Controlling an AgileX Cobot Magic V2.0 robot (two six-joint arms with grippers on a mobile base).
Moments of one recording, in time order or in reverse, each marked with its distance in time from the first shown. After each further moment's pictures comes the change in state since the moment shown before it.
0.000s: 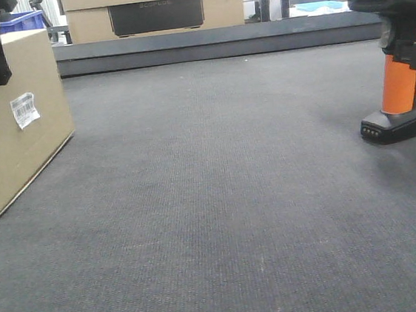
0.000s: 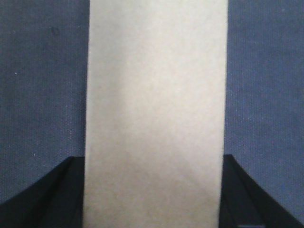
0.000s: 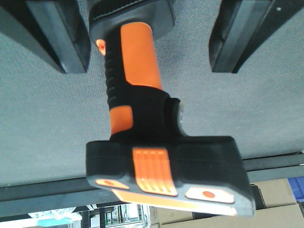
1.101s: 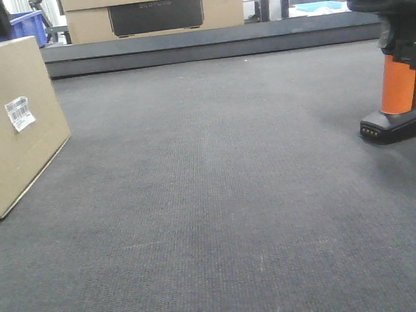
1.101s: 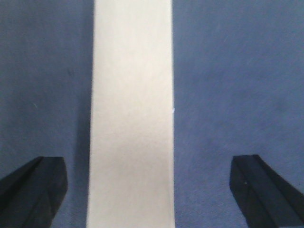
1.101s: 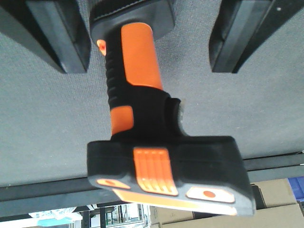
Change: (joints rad) left arm 0.000 -0.142 -0.005 0.018 -0.059 -0.036; right arm 0.000 0.000 0.000 0.000 0.000 0.000
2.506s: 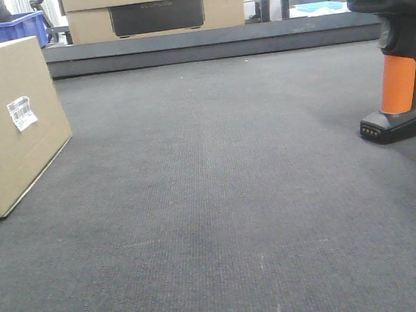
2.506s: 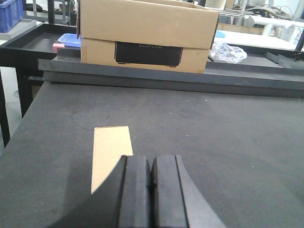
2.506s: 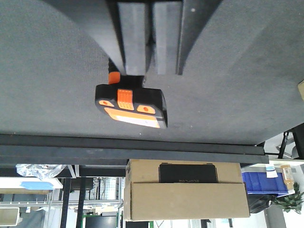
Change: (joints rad) left arm 0.000 -0.663 0.737 0.016 -0.903 -0.002; right arm 0.000 -1.203 -0.053 -0.011 1.224 -0.175
